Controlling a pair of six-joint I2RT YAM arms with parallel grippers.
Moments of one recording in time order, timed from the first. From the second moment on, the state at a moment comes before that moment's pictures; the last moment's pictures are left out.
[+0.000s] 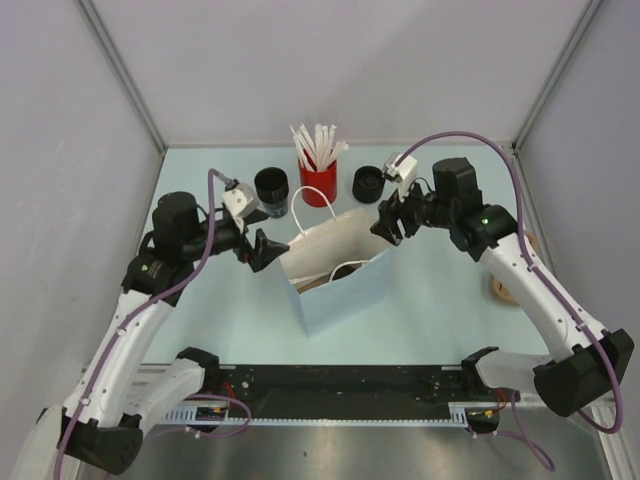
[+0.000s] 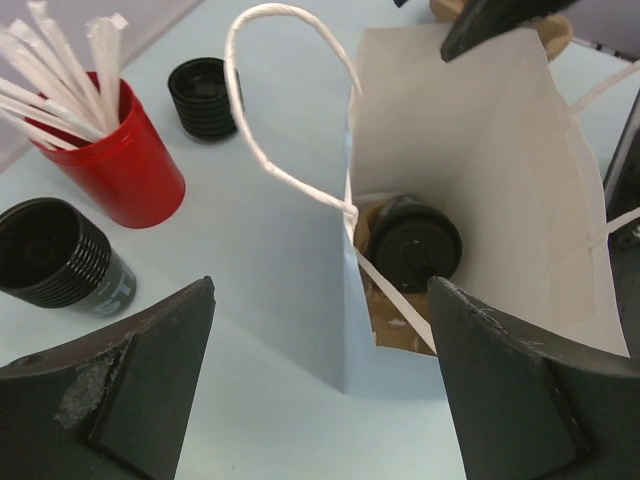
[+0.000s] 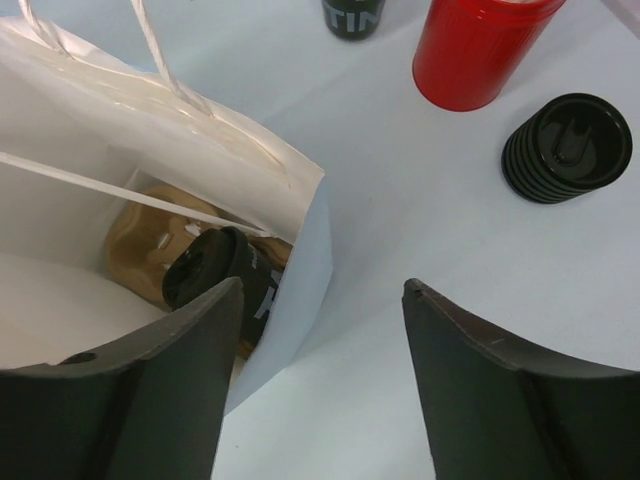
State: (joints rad) left arm -0.29 0.86 1.01 -0.46 0.69 0.21; right arm 0.45 1.22 1.25 -0.55 -0.48 -0.26
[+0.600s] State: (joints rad) left arm -0.45 1.06 1.17 -0.62 0.53 0.35; right arm 0.50 1.25 1.26 -0.55 -0.43 -0.23
